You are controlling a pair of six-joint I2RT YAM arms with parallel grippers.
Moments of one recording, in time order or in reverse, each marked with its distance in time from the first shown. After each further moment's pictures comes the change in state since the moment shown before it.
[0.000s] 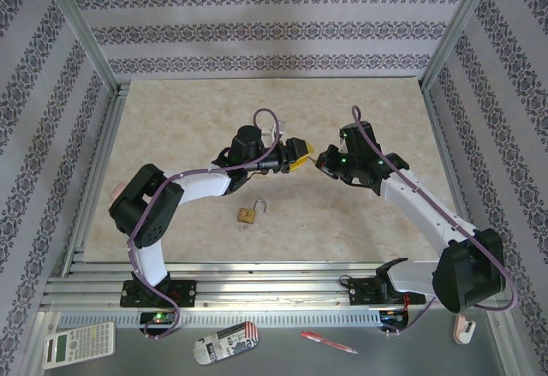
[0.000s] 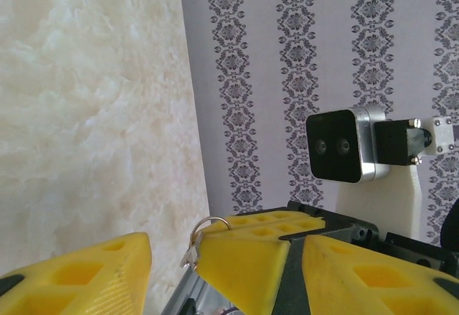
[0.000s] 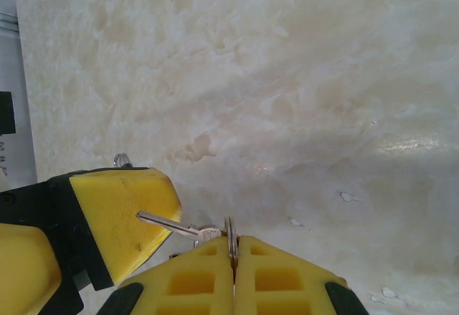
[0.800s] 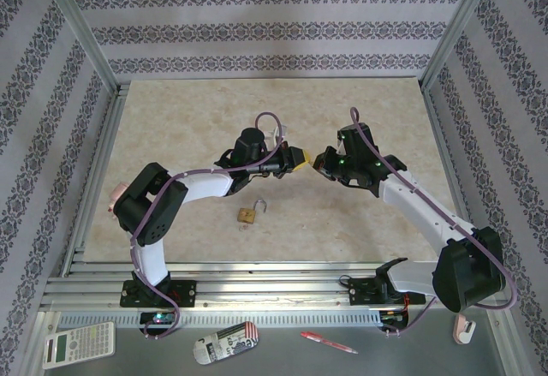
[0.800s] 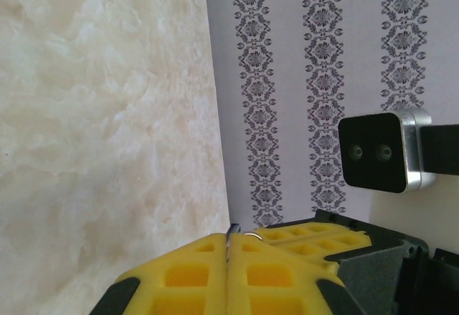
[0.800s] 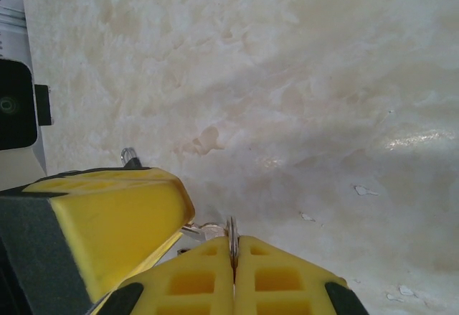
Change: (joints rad) left arm -0.008 0.028 0.000 -0.026 -0.013 0.031; right arm 0.015 0.004 -0.023 0.037 -0.021 0.030
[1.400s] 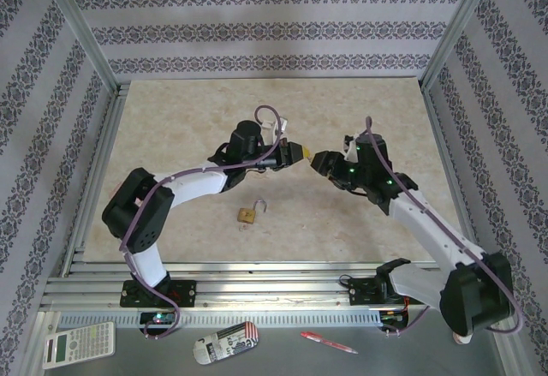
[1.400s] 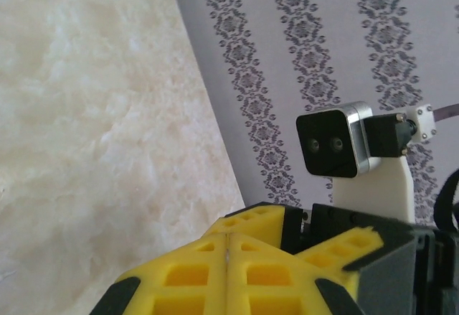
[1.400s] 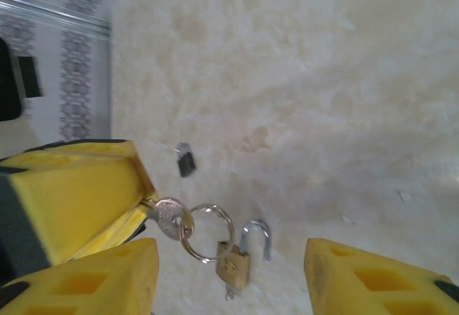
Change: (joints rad) left arm 0.021 -0.099 0.033 -0.117 0.036 0.232; right arm -0.071 -0.185 -0.191 0.221 -0.150 0.013
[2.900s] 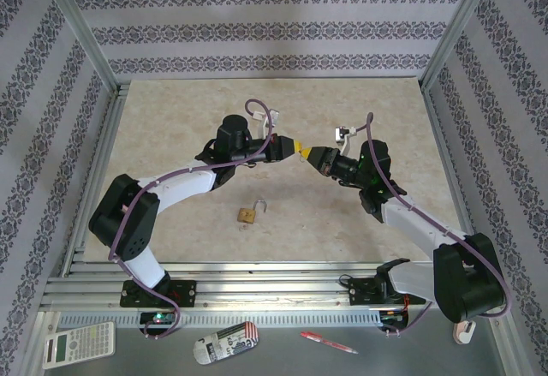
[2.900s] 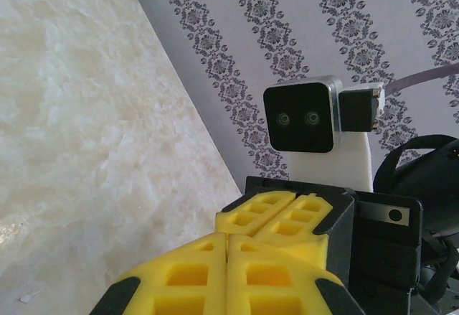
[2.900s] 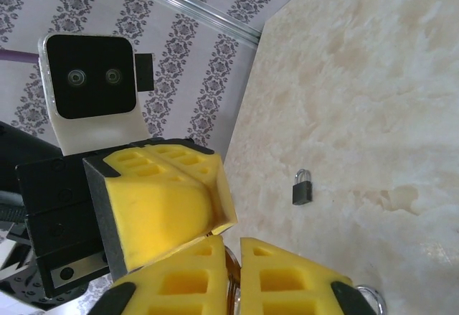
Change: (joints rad) left arm 0.041 -0.079 -0.028 0.002 0.048 0.116; right arm -0.001 0.119 -0.168 0.706 -0.242 0.130
